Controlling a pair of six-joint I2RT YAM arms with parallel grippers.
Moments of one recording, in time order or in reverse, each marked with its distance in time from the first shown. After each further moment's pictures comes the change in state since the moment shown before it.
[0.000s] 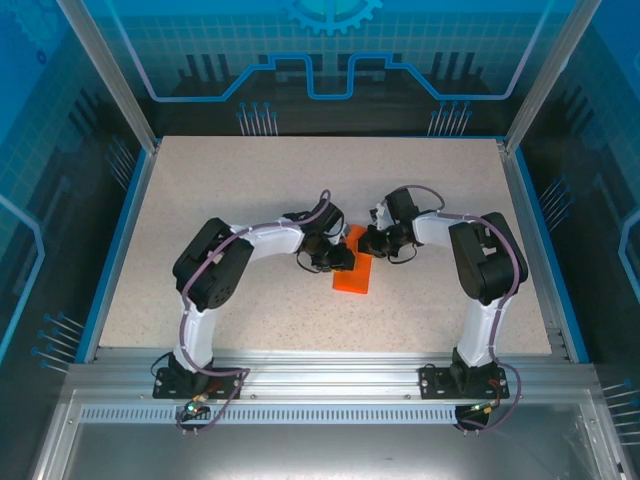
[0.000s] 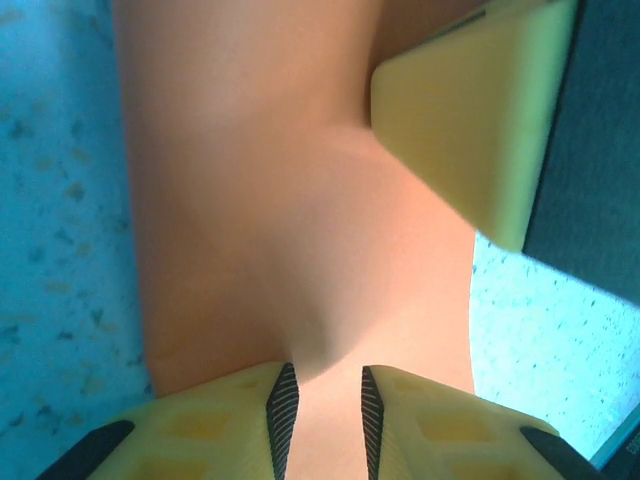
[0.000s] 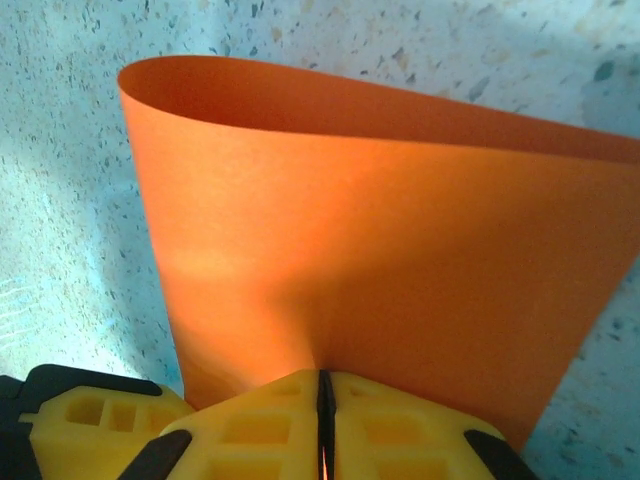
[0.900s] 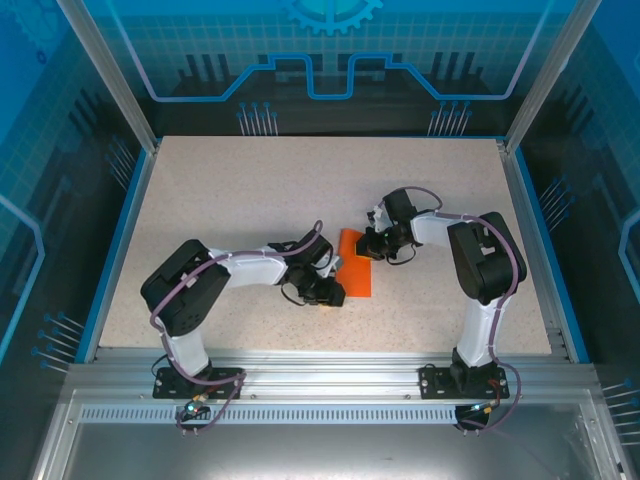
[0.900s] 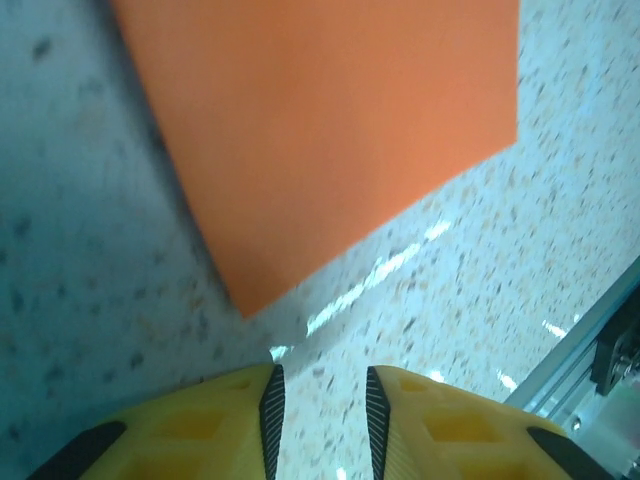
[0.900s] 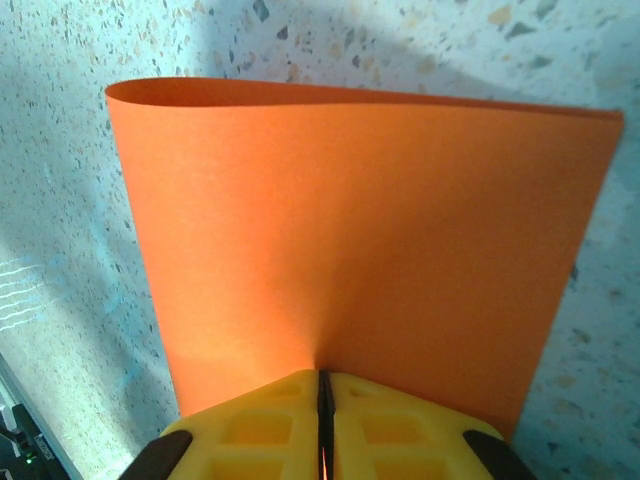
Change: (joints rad) left arm -0.090 -0.240 -0.330 0.048 0.073 0.014; right arm 0.011 0.004 0.006 -0.035 -0.028 -0.011
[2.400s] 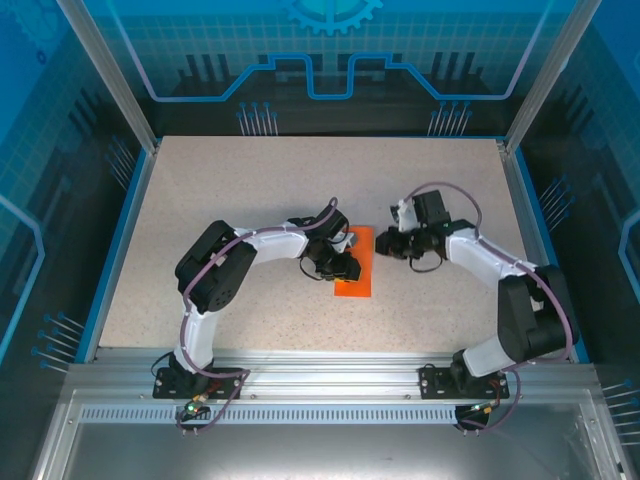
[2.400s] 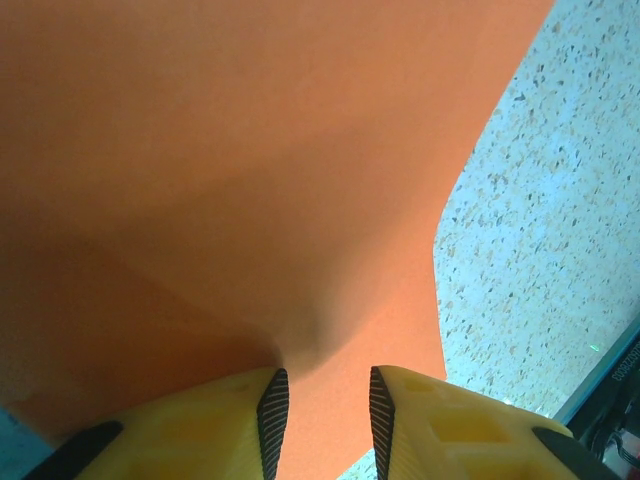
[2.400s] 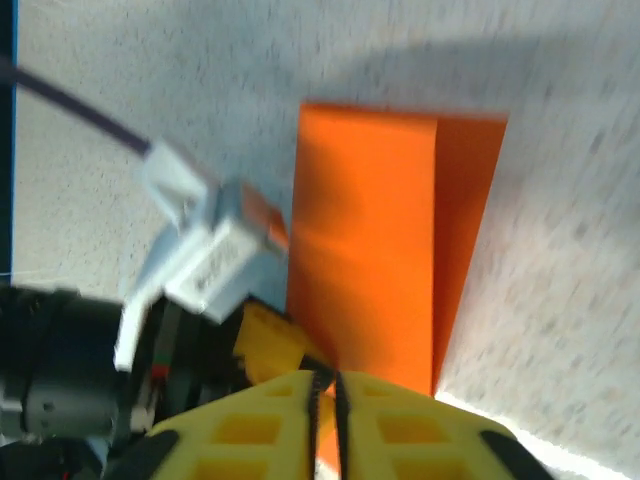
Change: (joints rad) left arm 0.051 0.253 0.341 -0.077 0.003 0.026; right arm -0.043 -0.457 -0.230 -0.087 0.020 -0.039
